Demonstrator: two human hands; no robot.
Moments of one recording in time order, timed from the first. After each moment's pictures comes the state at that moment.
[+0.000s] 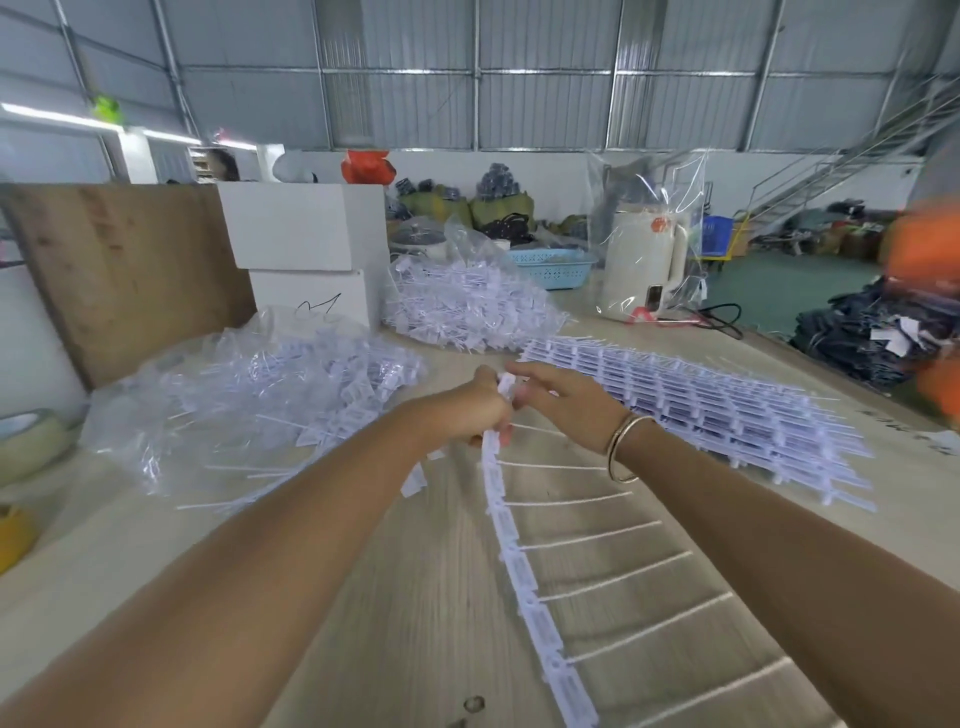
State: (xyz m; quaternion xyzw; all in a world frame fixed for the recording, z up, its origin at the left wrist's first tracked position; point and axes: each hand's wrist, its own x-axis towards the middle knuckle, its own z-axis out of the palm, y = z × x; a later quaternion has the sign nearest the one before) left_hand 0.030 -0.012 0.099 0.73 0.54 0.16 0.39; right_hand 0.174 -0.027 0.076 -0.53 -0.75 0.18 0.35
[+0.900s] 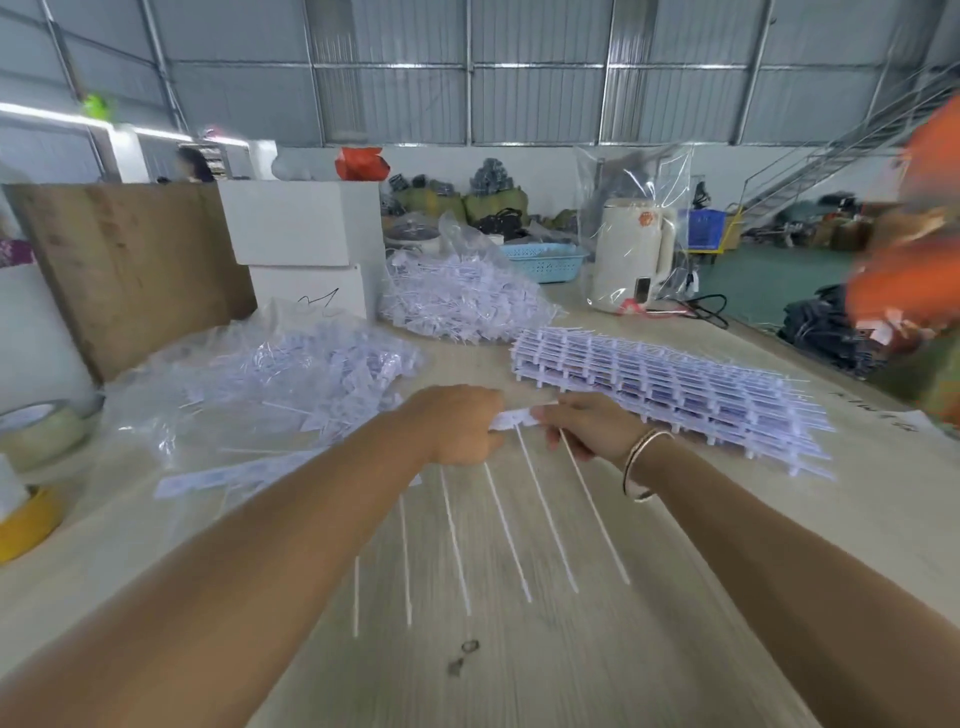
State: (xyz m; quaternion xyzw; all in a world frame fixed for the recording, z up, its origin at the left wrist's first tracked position) left_hand 0.009 -0.039 0.085 0.90 0.44 0.03 -0.03; right_hand 0.193 -0.057 0.053 -0.57 -0.65 0.34 0.38
